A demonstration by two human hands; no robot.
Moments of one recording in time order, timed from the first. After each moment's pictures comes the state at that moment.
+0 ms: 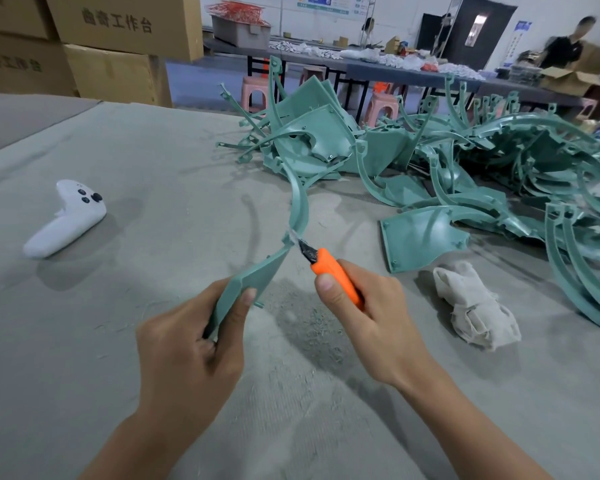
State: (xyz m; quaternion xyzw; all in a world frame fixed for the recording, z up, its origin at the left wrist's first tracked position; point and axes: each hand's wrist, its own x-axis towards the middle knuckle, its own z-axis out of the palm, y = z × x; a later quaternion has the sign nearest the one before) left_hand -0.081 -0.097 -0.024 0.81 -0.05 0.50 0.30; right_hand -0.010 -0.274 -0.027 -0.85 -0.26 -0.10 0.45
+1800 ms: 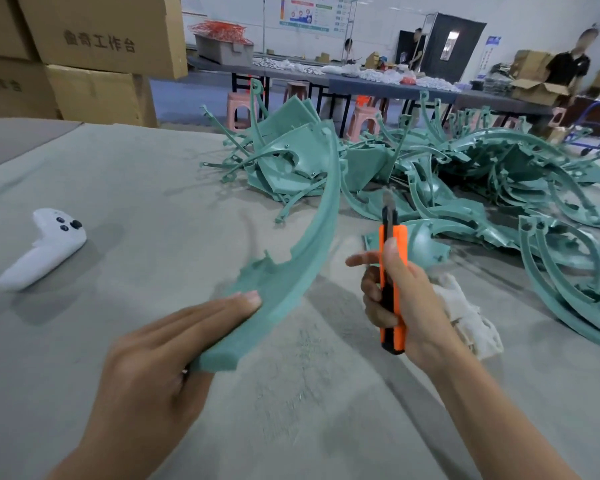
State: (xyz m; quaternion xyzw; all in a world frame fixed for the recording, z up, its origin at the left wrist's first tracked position) left_hand -0.082 -0.074 -0.009 0.83 -0.20 0.41 0.33; right_hand 0.029 -0.316 -0.010 -0.65 -0.11 0.07 0.75
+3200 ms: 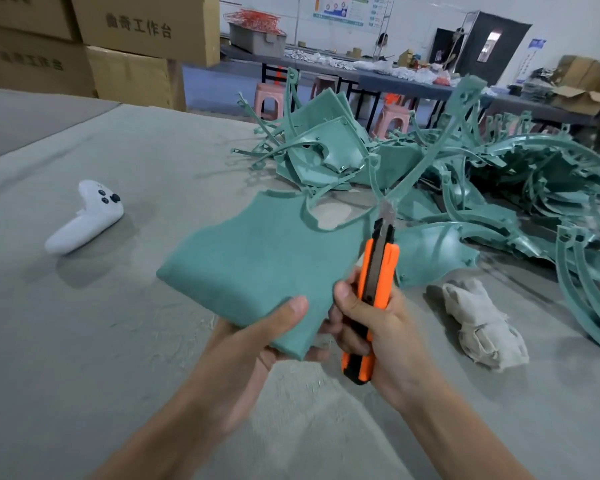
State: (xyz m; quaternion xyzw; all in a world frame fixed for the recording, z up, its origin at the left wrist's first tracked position) left_hand -0.068 -0.109 -0.034 0.49 -0.06 0.02 0.87; right_hand -0.017 -0.264 -0.018 -0.59 -0.16 0.14 0.78
